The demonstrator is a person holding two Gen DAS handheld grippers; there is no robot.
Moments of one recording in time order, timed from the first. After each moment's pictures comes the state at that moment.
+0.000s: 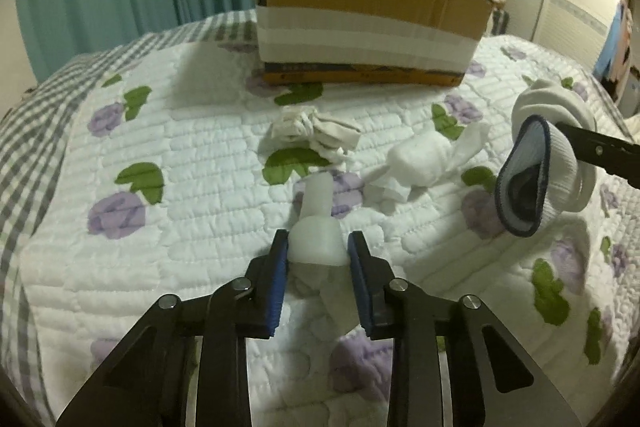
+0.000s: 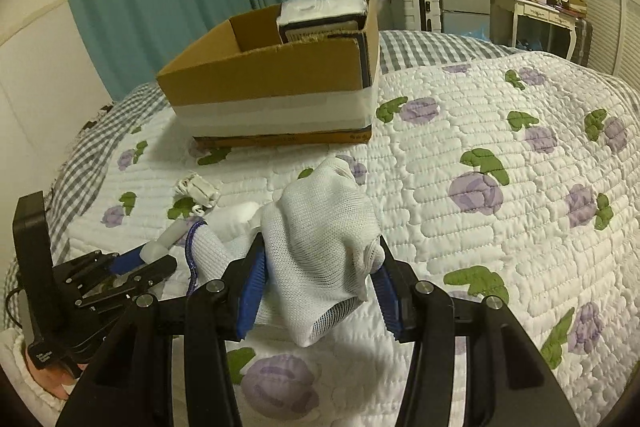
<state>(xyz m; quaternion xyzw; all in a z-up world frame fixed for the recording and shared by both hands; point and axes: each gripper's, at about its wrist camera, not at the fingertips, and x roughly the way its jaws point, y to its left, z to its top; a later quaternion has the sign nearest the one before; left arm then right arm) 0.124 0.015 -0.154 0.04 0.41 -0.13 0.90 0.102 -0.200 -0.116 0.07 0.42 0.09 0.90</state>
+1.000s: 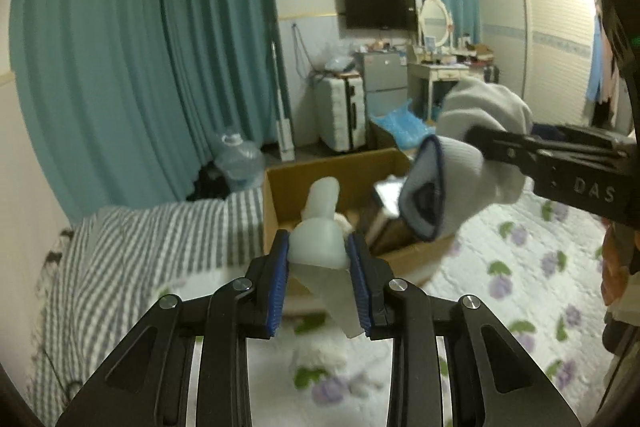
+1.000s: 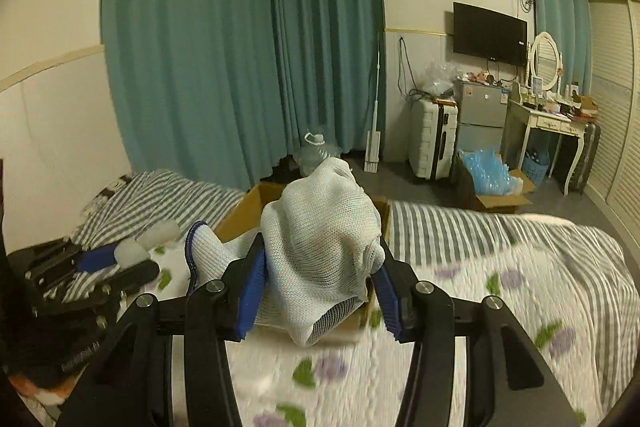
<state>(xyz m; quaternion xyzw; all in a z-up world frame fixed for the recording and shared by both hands) 0.191 -0.025 0.029 0.08 0.26 -0.13 0.95 0.173 -0.189 0.058 0.00 0.28 0.11 0.95</state>
